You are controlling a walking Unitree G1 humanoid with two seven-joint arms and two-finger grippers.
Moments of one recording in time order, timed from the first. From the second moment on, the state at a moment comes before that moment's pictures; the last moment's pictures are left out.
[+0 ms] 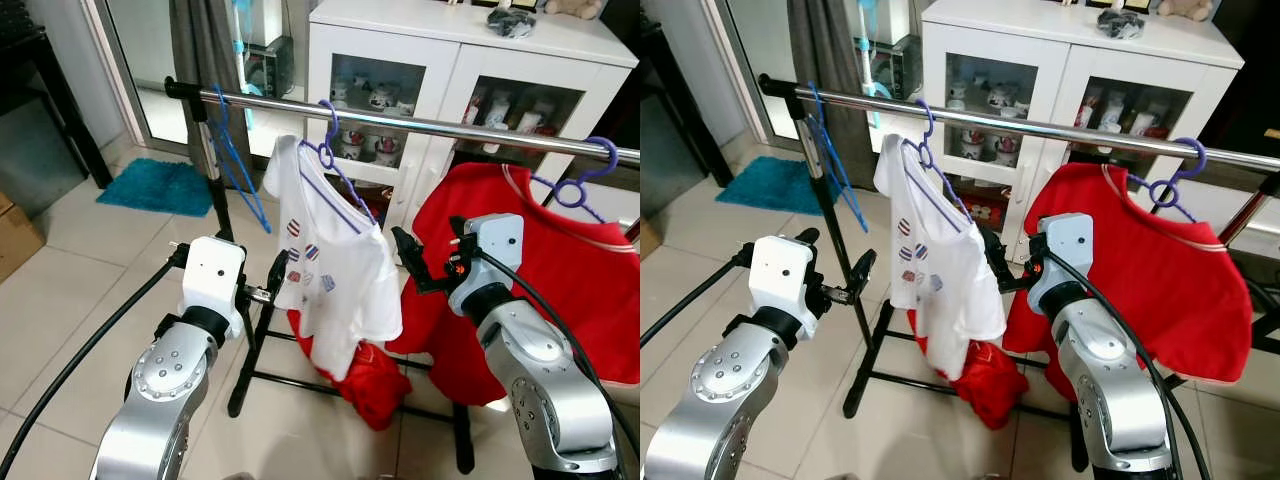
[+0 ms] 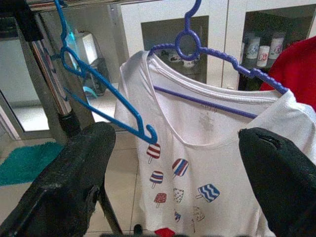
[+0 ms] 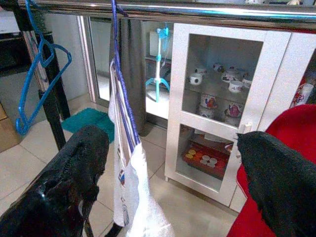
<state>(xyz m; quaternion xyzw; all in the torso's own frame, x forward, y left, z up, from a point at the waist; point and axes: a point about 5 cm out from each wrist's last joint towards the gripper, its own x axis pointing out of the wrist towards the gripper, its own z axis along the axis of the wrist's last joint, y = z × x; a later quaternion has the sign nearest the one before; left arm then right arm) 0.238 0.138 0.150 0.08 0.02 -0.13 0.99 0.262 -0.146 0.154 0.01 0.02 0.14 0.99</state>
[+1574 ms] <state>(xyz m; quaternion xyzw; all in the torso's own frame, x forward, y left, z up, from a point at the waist) 0.250 0.155 0.163 0.08 -0.01 -0.09 0.99 0.289 -0.137 0.172 0.00 0.00 0.11 0.99</state>
